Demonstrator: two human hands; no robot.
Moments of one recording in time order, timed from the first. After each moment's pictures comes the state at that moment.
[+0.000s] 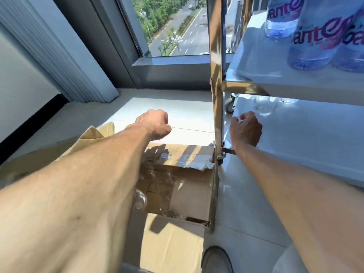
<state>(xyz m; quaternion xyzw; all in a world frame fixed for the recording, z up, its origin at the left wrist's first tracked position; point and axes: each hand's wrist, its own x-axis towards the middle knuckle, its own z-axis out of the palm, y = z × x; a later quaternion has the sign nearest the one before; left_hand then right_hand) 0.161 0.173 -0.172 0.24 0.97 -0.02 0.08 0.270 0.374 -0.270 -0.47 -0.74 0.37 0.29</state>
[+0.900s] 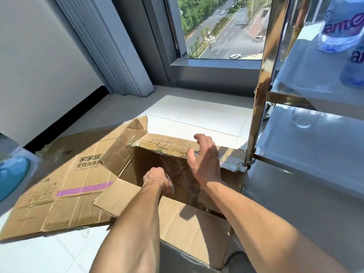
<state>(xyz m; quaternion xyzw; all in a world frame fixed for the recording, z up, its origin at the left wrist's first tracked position) 0.217 0.034 -0.279 -0.06 0.97 -0.03 0.22 0.273 0.181 -0.247 -0.13 -0.85 0.44 0.27</state>
